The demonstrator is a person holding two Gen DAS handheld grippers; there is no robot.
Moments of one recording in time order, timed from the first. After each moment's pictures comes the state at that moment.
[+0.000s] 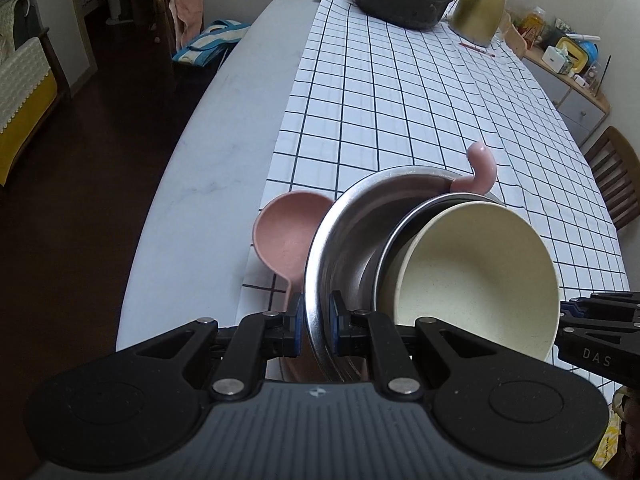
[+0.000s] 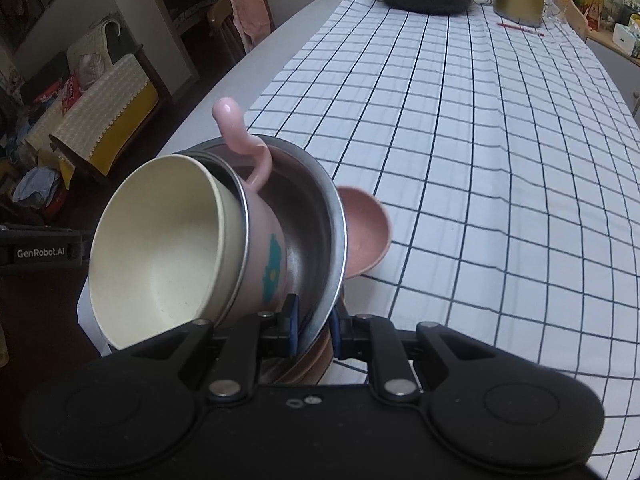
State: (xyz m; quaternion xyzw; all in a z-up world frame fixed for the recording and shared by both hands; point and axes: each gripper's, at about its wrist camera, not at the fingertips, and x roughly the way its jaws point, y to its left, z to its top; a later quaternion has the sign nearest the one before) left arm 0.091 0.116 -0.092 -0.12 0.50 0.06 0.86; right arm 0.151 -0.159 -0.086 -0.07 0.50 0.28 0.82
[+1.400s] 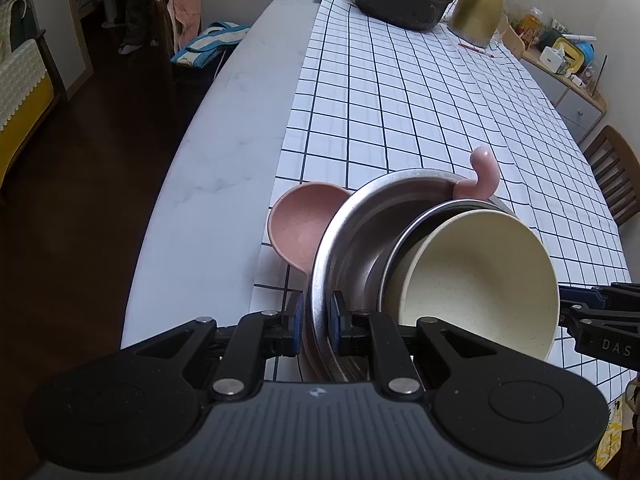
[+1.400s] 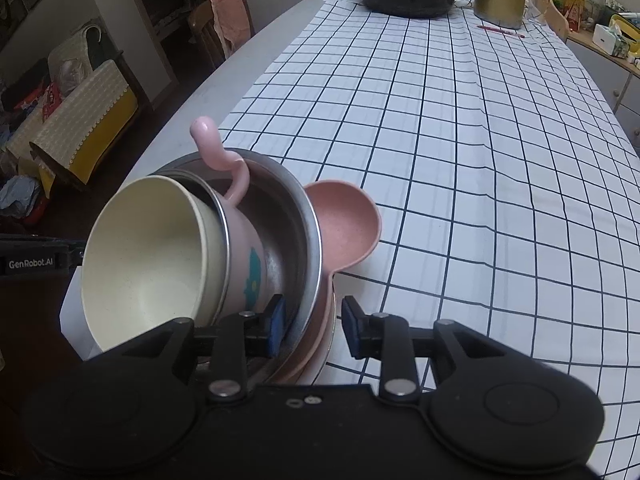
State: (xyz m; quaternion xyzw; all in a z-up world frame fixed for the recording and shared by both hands) left arm 0.085 0.125 -0.097 -0.12 0.49 0.05 0.86; right arm 0.141 -0.155 -0.084 -0.07 0.49 0.24 0.84
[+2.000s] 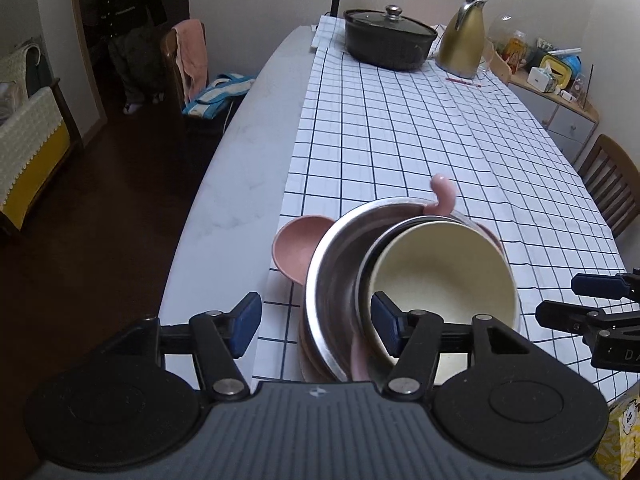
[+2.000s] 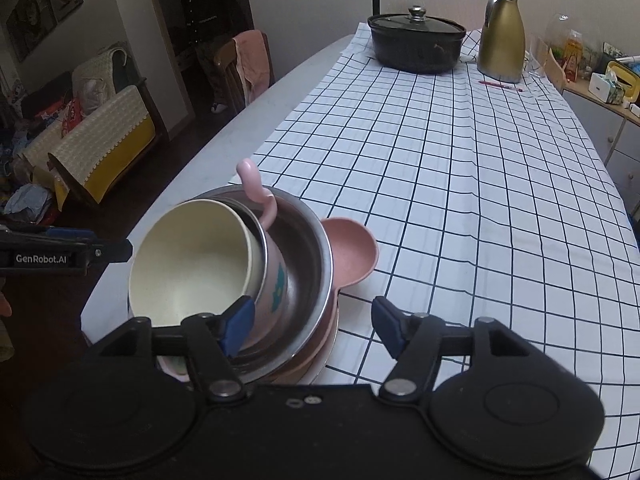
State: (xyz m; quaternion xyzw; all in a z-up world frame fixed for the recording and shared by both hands) left arm 0.046 0.097 -0.057 -0.08 0.43 0.07 0.90; right arm 0.103 -0.173 -0.049 -0.08 0.42 0.27 0.86
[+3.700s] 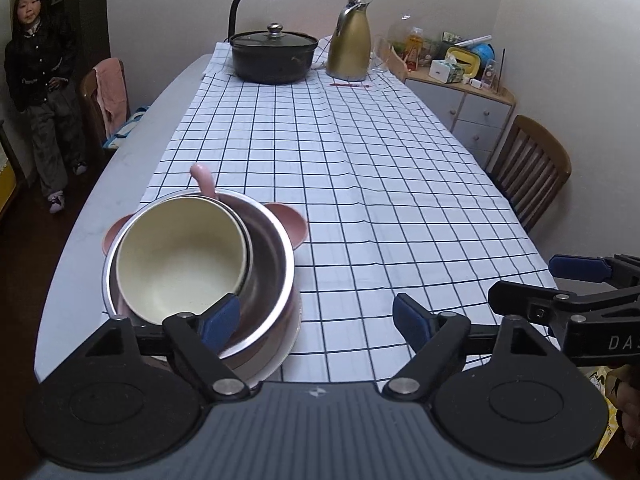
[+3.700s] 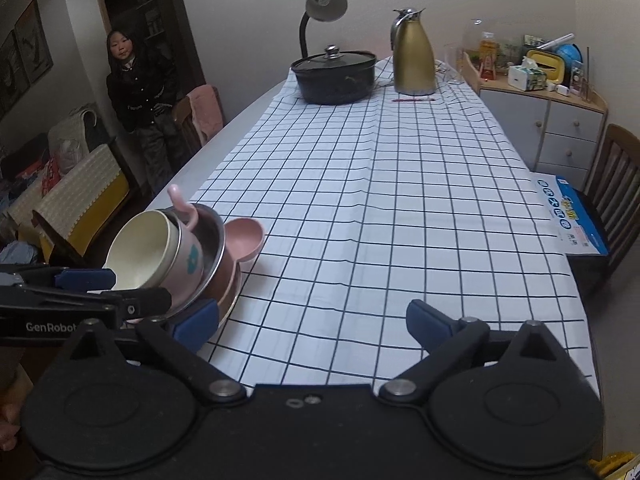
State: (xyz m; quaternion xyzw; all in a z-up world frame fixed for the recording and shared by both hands) left arm 0.015 -0.074 -0.038 -0.06 0.39 -0.01 0.92; right arm 0.046 -0.316 -0.015 -0.02 0.37 0.21 0.90
